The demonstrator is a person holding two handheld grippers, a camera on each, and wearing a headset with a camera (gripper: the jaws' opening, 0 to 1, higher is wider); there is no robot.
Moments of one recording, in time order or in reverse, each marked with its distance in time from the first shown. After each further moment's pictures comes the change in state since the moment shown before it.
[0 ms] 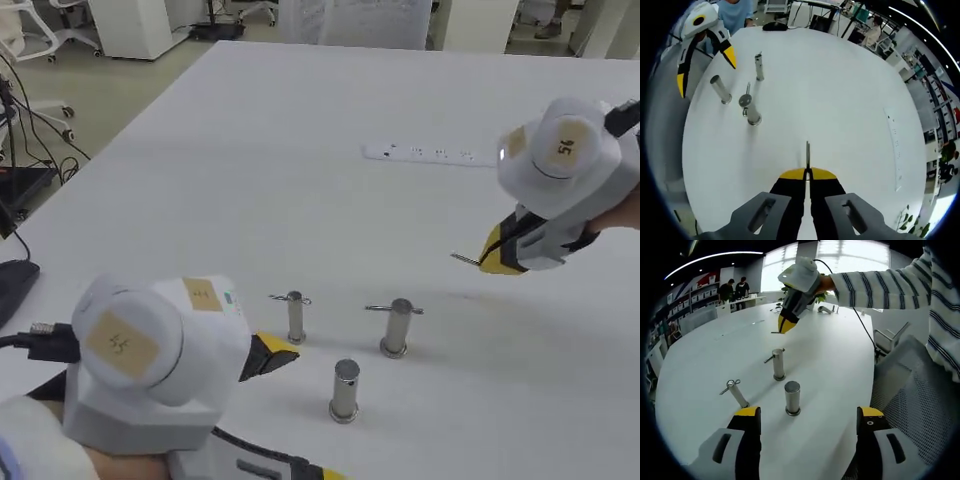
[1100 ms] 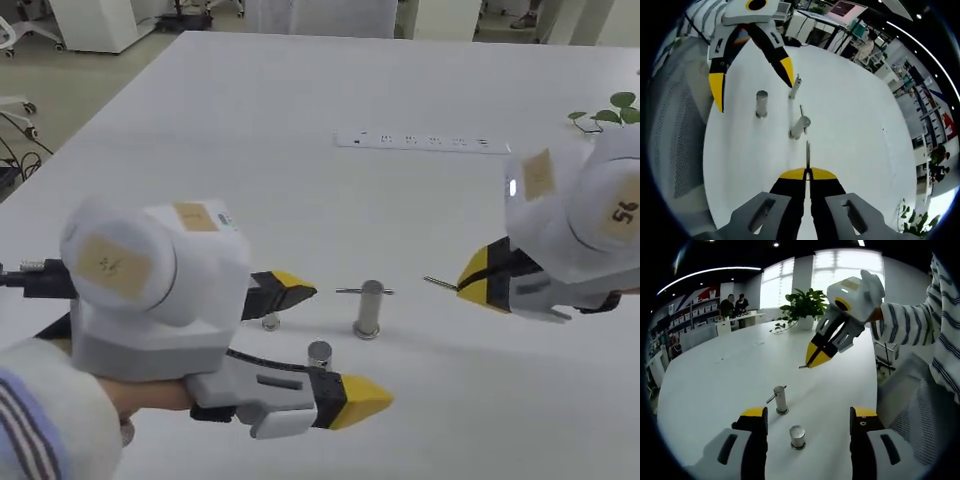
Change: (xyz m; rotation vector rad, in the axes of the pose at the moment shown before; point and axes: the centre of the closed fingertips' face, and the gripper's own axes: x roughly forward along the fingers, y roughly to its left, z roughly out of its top) left arm 0.015 0.001 0.060 0.050 -0.136 0.001; right arm -0.044 0.072 0.017 0.004 -0.080 -0.123
